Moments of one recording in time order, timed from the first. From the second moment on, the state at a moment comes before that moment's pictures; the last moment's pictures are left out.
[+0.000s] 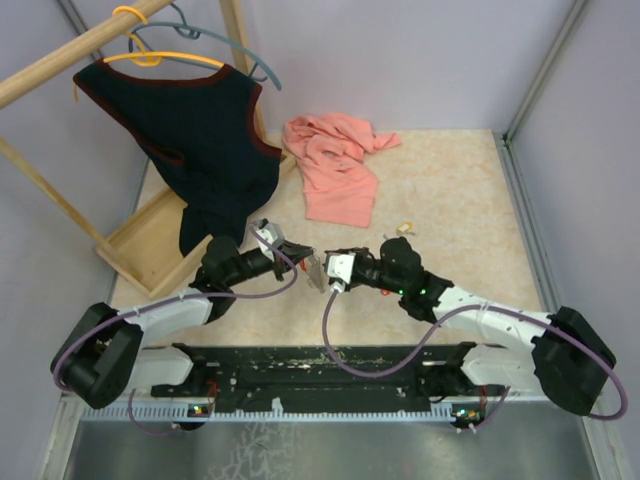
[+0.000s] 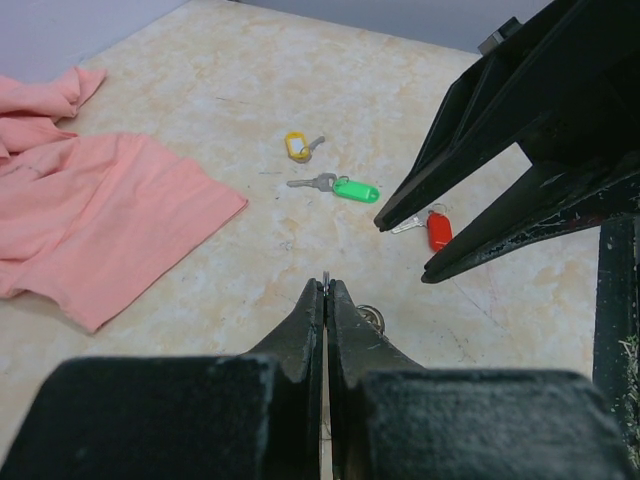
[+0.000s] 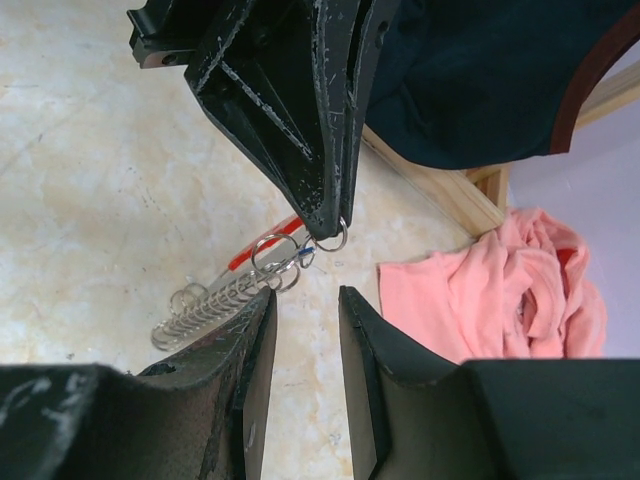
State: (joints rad) left arm -0.59 1.24 0.39 0.86 0.55 0.01; right arm 0.84 1.11 0.53 0.37 -0.34 -0.73
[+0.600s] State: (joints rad) left arm -0.59 1.23 0.39 0.84 0.60 0.04; right arm 0.75 1.20 0.60 0.39 -0.47 -0.61
